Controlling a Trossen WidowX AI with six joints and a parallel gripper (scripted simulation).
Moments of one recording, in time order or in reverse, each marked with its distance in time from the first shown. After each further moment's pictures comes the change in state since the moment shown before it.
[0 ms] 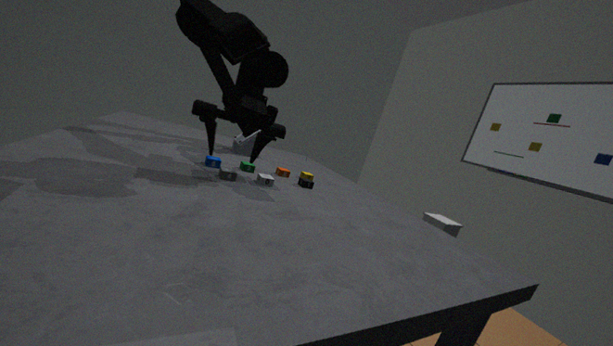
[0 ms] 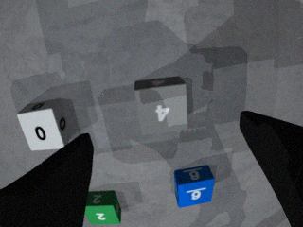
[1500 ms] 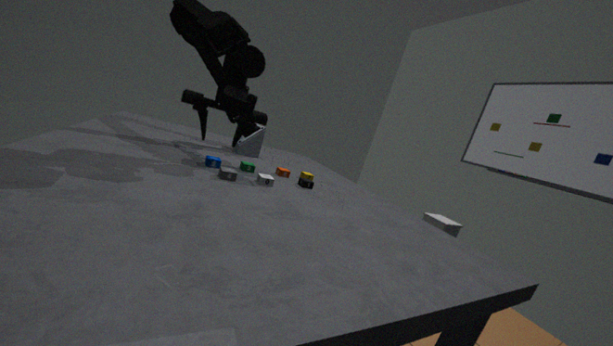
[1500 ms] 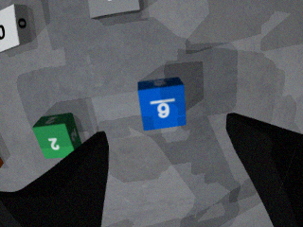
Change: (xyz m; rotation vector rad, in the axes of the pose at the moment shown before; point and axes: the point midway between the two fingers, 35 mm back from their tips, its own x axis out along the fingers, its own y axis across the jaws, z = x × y) arm -0.015 -0.022 -0.079 0.006 0.011 0.005
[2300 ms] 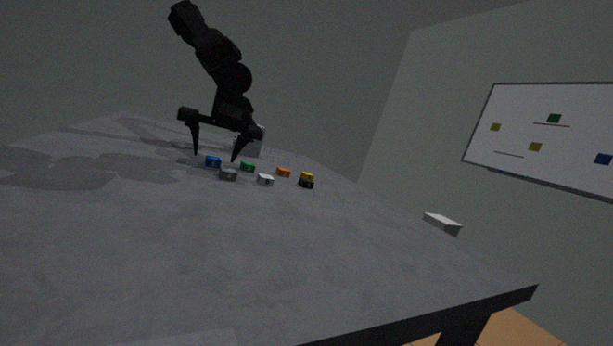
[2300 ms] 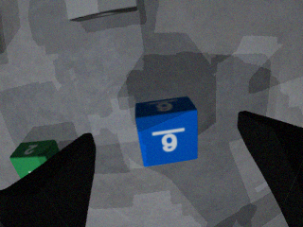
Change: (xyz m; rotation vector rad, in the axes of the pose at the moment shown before) arm 0.039 -0.002 0.001 0.003 -0.012 -0.006
